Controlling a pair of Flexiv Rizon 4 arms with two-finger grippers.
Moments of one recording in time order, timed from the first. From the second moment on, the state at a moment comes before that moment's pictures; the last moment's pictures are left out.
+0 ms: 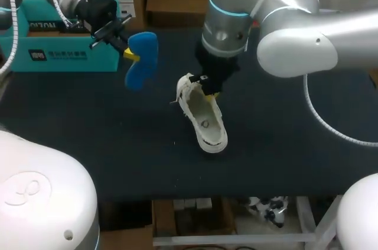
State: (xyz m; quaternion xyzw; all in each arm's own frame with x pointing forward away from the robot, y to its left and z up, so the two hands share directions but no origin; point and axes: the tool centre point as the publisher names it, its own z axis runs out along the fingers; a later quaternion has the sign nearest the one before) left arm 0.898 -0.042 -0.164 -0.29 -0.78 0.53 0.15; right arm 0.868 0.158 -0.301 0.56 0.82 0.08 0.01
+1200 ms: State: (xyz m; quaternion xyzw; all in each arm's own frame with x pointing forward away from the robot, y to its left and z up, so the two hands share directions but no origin) left arm 0.911 -0.071 -0.166 -0.37 -0.72 0.54 0.24; right arm 0.860 0.148 -0.310 0.62 0.77 0.15 0.00
